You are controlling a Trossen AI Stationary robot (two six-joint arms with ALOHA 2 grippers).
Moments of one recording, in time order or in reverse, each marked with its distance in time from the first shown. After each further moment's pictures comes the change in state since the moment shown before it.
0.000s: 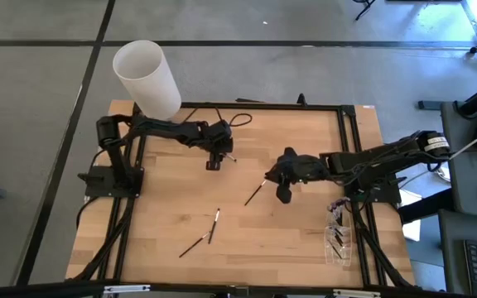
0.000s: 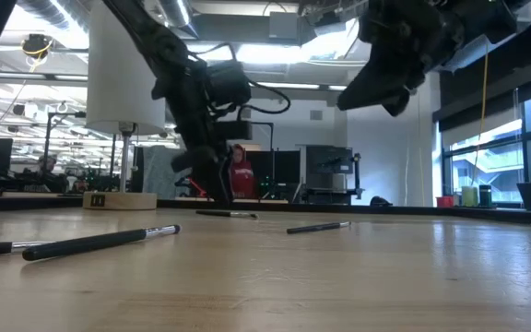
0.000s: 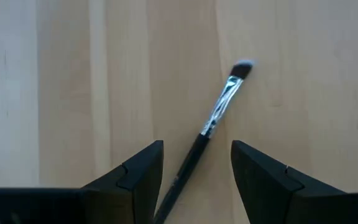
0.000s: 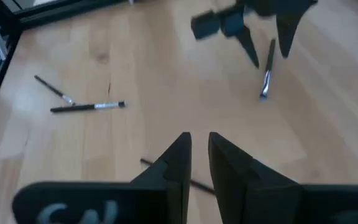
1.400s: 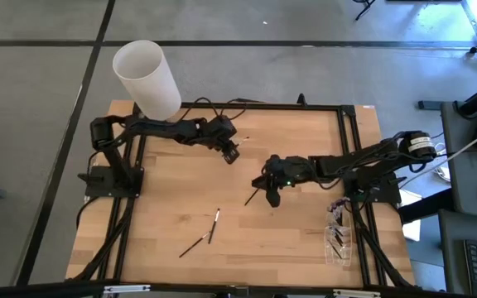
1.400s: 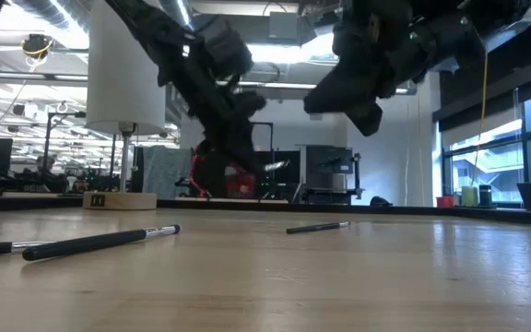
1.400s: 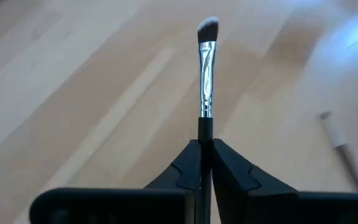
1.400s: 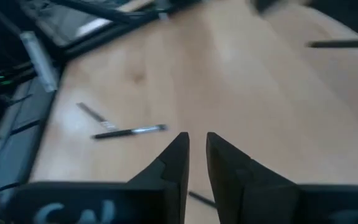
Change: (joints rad) left arm -0.025 -0.069 0.020 0.141 0.028 -0.800; right arm -0.039 0.187 0.002 0.302 -0.152 0.120
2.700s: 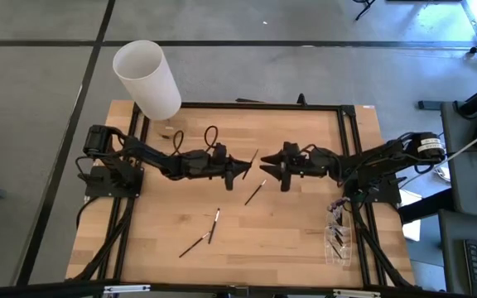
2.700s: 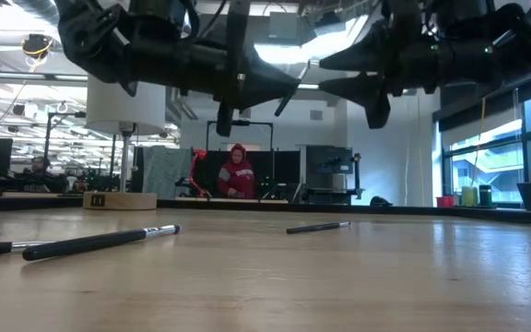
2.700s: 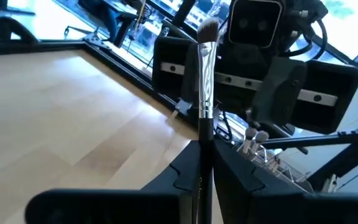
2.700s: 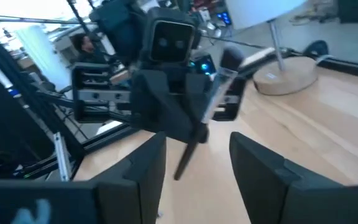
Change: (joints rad) left arm -0.344 -0.034 -0.370 1.128 -0.203 -0.253; right arm -0.083 -0.098 -0.299 0.626 0.067 -0.011
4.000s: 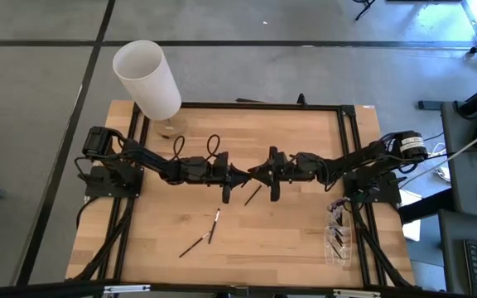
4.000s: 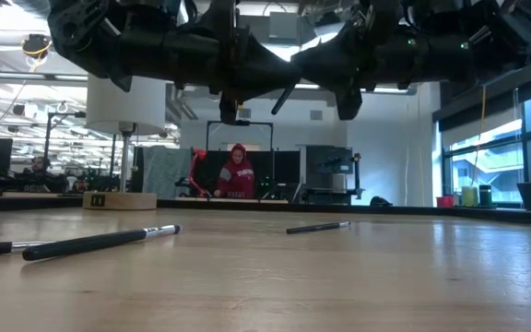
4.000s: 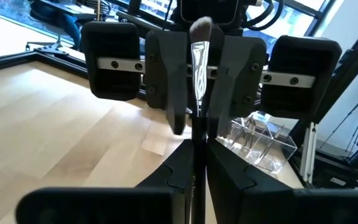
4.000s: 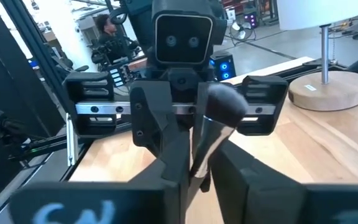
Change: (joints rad) left arm -0.070 0.000 0.002 -0.005 0.056 0.218; right arm 0.057 0.188 0.137 0.069 -0.039 -0.139
